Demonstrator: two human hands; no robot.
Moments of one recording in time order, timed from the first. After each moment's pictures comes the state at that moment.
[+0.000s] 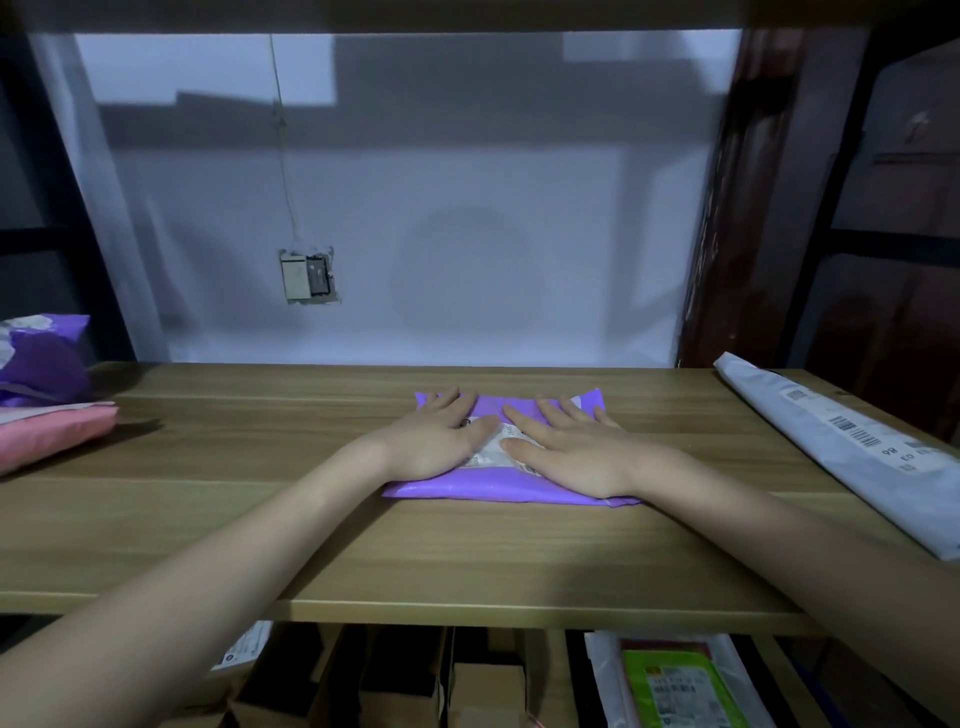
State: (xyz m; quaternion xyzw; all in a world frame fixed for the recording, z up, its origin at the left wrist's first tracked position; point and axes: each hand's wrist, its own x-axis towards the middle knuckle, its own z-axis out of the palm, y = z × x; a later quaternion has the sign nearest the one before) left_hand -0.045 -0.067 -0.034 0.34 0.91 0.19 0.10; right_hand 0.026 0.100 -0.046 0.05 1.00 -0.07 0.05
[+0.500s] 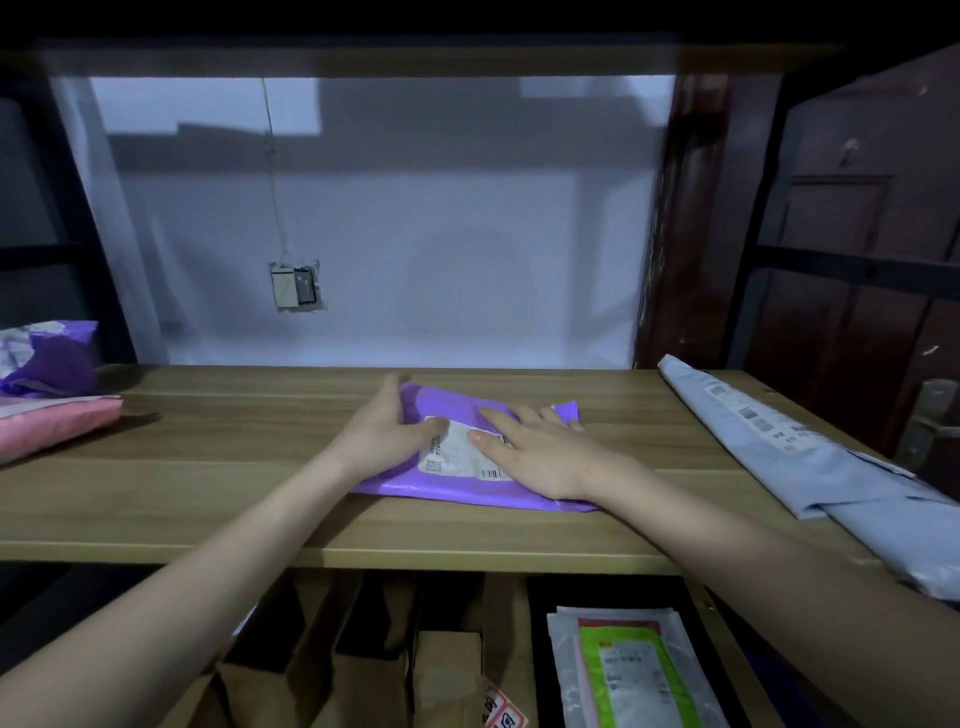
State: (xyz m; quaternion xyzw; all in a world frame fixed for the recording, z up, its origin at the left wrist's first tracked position) left_hand -0.006 -0.073 -0.035 0.23 0.86 0.45 0.01; right_hand 0.071 0.096 -0.041 0.04 0.99 -0.09 -0.01
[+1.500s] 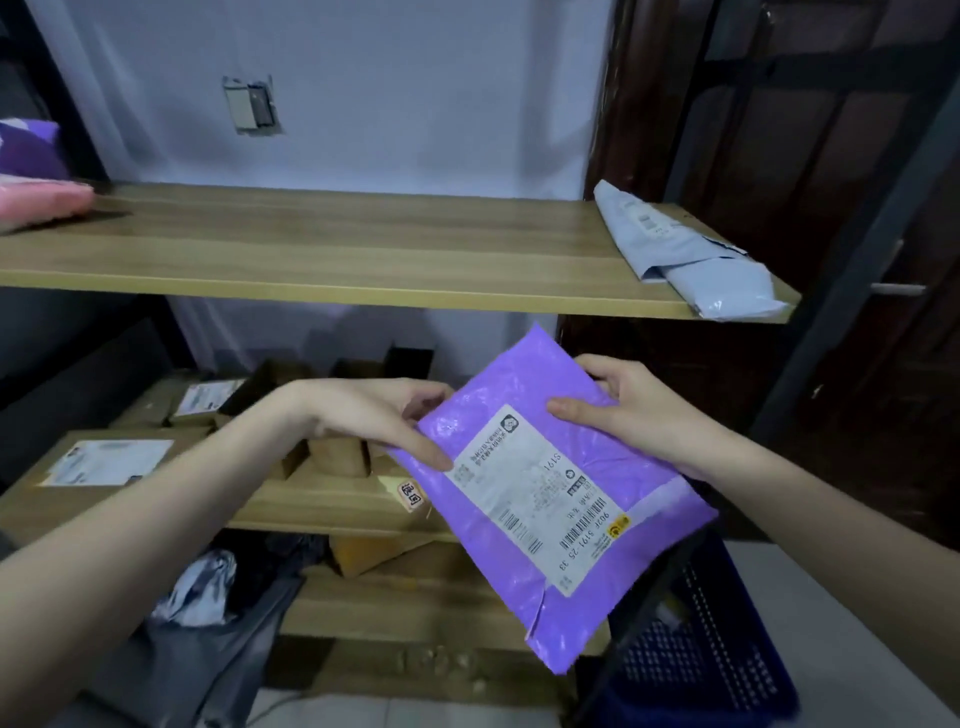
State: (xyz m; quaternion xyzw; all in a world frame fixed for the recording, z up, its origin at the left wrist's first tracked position) left_hand 0.163 -0.072 -0.125 0.37 0.77 0.34 0.39; right_hand 0.297 0.161 -0.120 0.03 0.83 -0.56 -0.05
